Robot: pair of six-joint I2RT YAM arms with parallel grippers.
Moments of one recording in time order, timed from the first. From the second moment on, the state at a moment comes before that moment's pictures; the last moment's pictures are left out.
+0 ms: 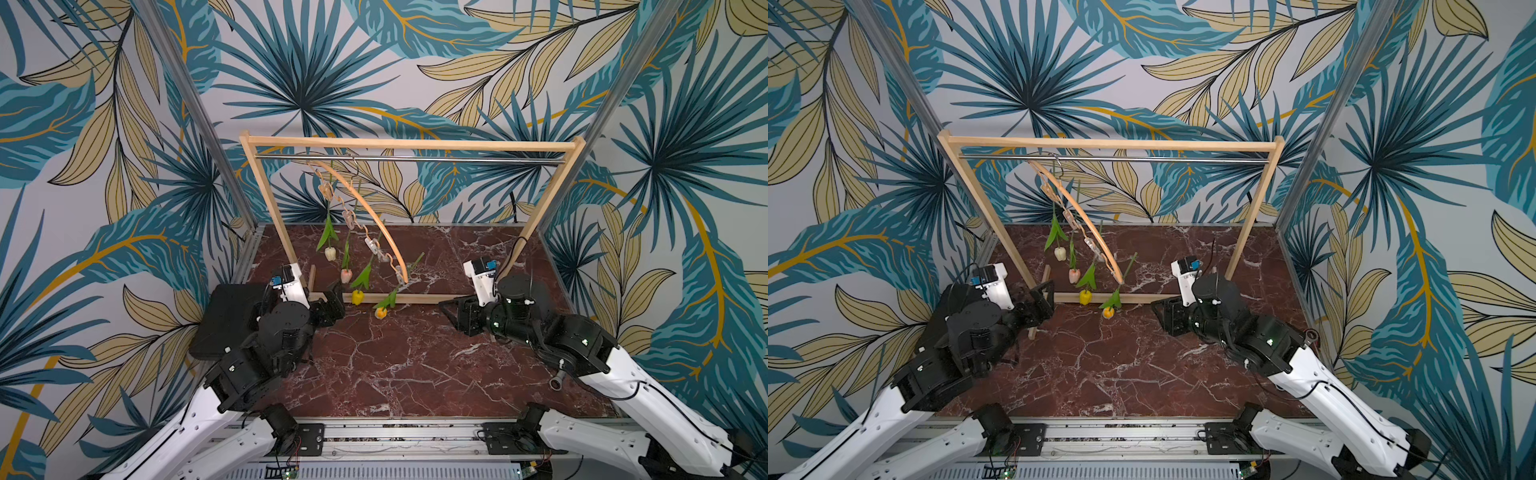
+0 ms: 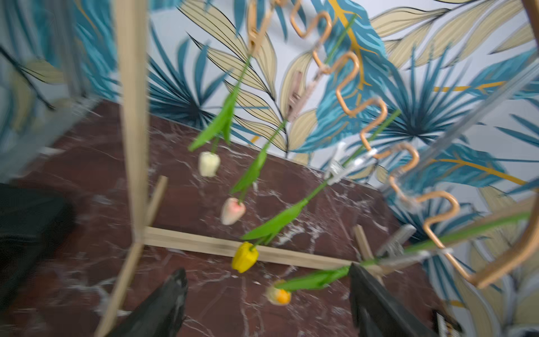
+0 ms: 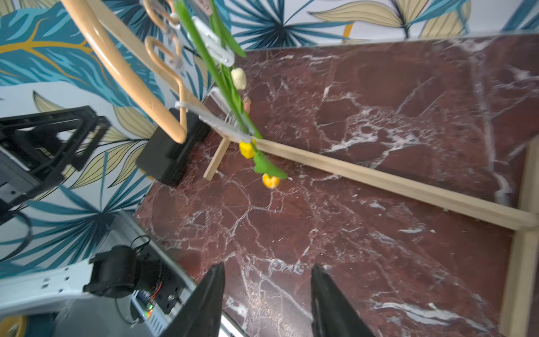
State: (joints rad) left arm -0.76 0.69 0.97 -0.59 -0.67 -0.63; right arm 0.78 0.95 1.21 -0.79 0.12 0.49
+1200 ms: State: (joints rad) left arm -0.10 1.02 0.45 0.16 -0.83 -0.17; right arm 0.44 0.94 0.62 -0.31 1.04 0.35
